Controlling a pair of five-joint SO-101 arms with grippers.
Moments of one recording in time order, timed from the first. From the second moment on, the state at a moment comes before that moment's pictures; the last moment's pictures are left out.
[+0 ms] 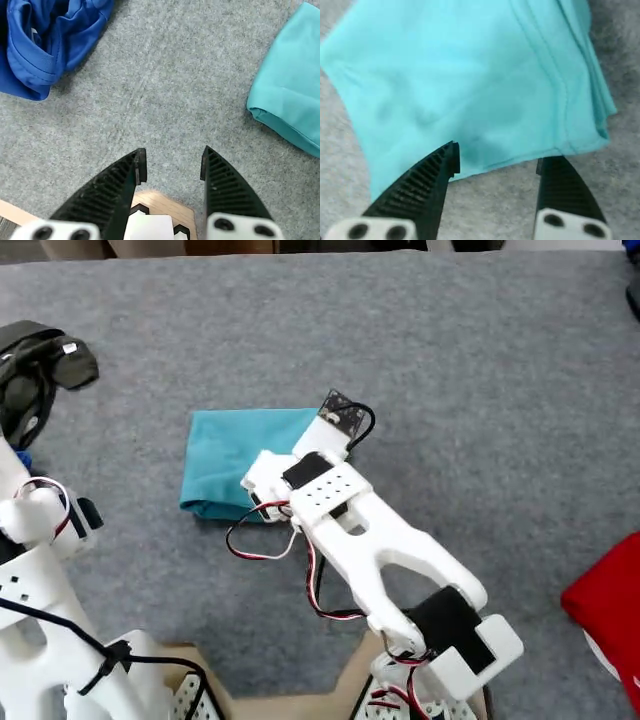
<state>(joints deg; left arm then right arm) -32.8 -46.4 21.7 100.2 -9.2 -38.2 -1.5 32.6 45.8 -76.1</state>
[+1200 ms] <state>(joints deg) -32.8 -46.1 21.7 100.2 -9.2 -35.9 10.5 30.1 42.1 -79.8</state>
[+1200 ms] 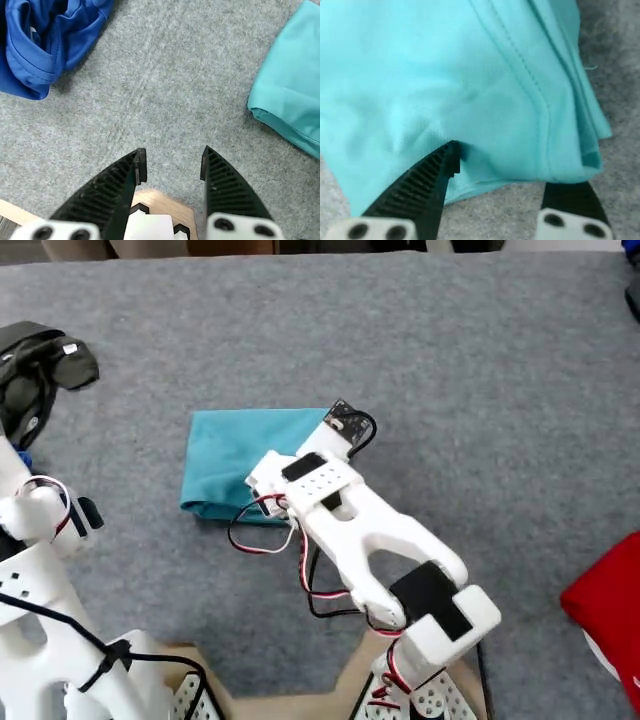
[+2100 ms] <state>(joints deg) -32.8 -35.5 14.1 100.2 -9.2 -20.9 9.5 25.4 52.9 -64.3</state>
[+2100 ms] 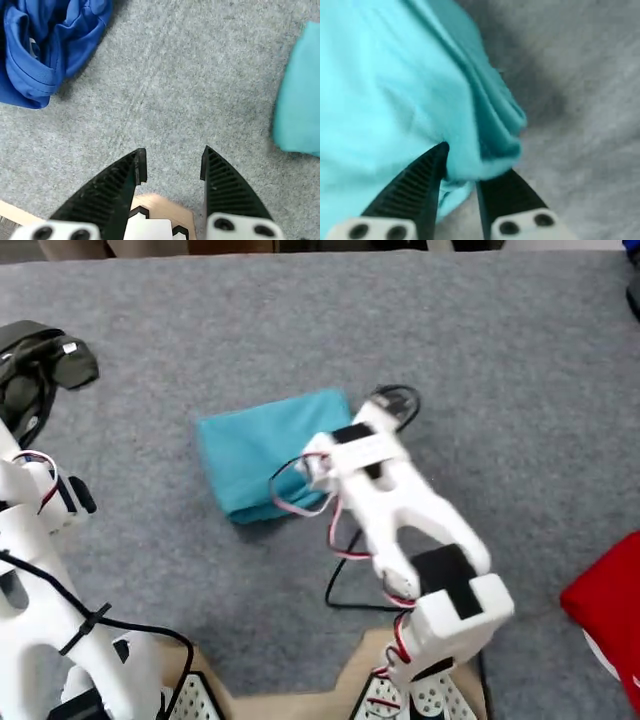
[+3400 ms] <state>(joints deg) -32.8 -35.5 13.5 100.2 -9.2 49.4 7.9 -12.0 75.7 -32.2</state>
